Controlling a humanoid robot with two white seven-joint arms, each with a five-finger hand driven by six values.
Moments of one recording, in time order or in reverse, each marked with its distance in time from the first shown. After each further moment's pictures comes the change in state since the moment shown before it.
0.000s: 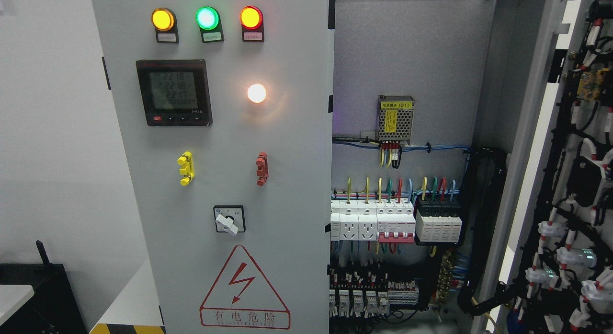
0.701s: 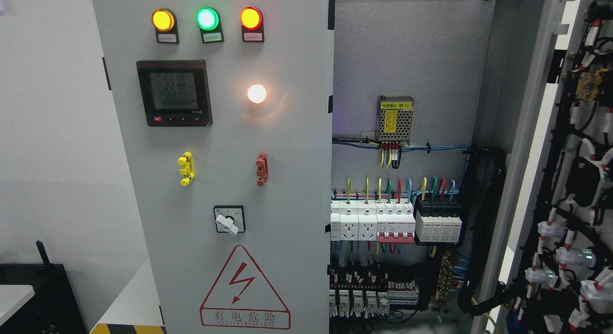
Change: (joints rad) left arm -0.007 -0.174 0.094 0.590 -0.320 -0.197 0.116; right arm 0.000 0.000 0.000 0.000 0.000 0.000 0.000
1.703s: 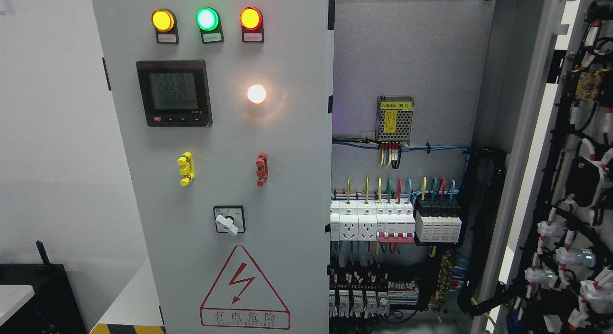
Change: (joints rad) left arm -0.184 -0.301 0.009 0.730 0.031 -0.003 0.487; right arm 0.000 0.000 0.000 0.000 0.000 0.000 0.000
